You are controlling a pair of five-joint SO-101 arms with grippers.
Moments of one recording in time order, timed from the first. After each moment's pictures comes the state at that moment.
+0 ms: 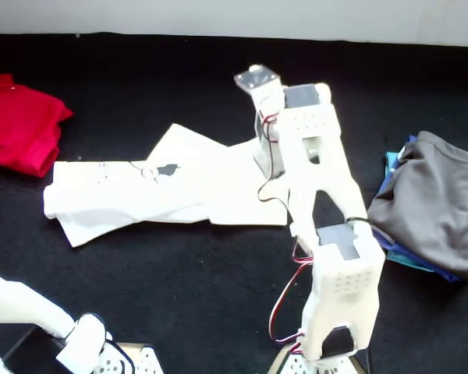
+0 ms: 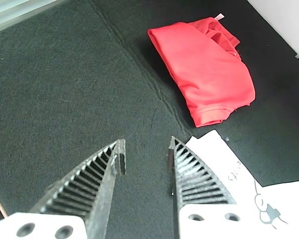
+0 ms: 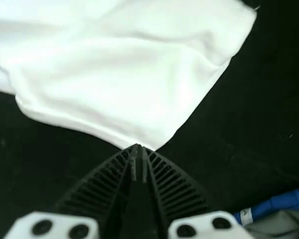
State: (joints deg) left arm -58.3 -20.0 -39.8 101.0 -20.4; right arm -19.1 25.4 -27.6 97.3 19.2
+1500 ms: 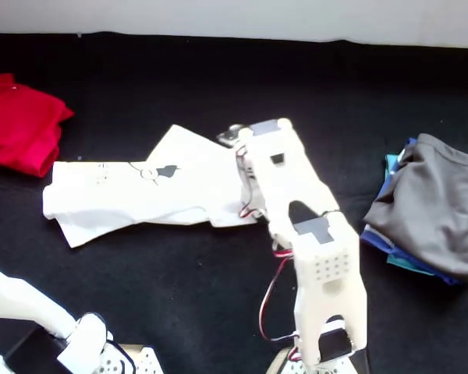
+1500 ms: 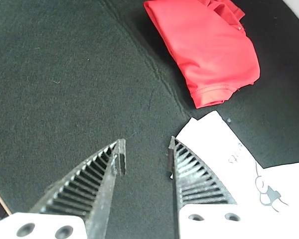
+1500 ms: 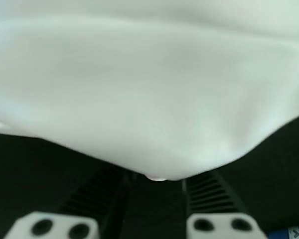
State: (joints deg) left arm -56.8 -20.3 -34.0 101.0 -20.5; right arm -25.0 39.3 -15.3 88.6 16.8
